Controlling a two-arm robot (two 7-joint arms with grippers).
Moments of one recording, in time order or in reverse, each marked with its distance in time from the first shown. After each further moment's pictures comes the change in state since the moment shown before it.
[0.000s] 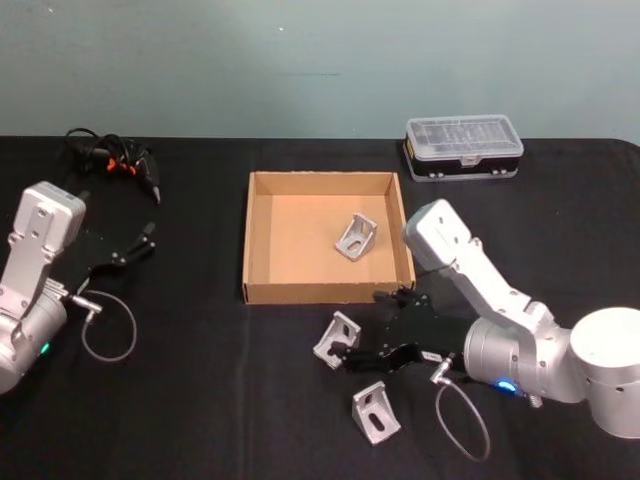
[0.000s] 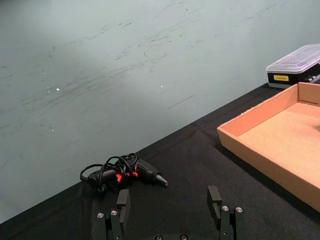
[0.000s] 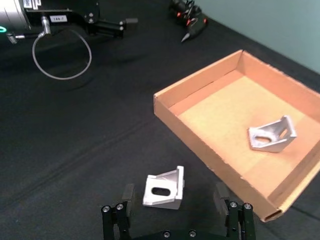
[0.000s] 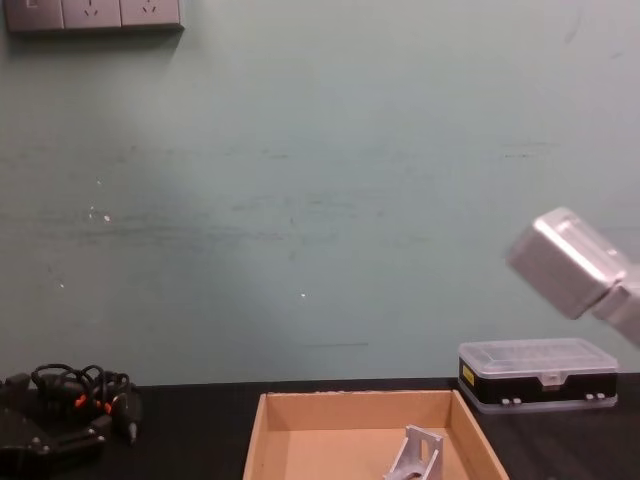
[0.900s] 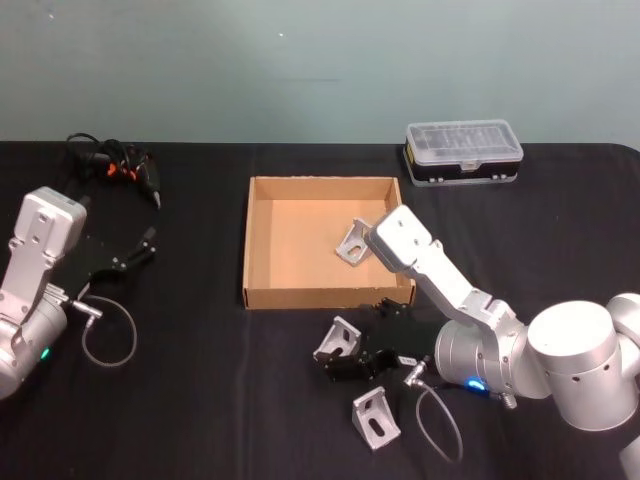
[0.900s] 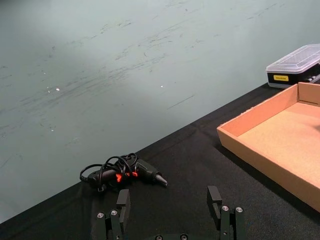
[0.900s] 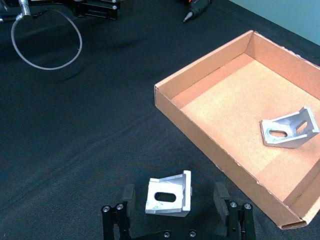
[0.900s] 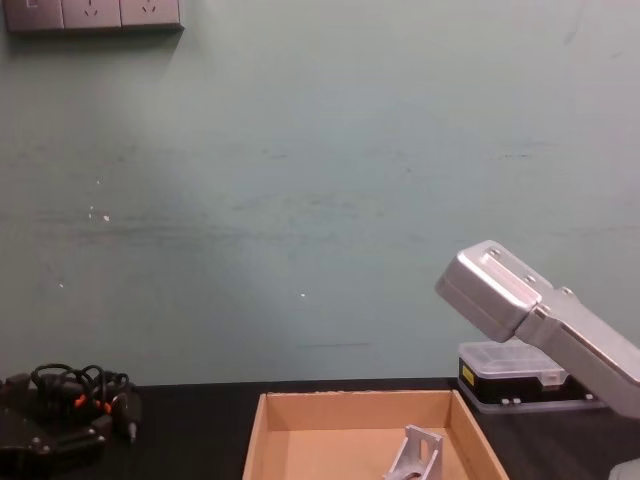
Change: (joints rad) left arm 0.000 0.000 0.000 0.000 0.000 0.000 0.000; right arm 0.061 -0.075 -0.046 0.062 -0.050 0.108 -0.011
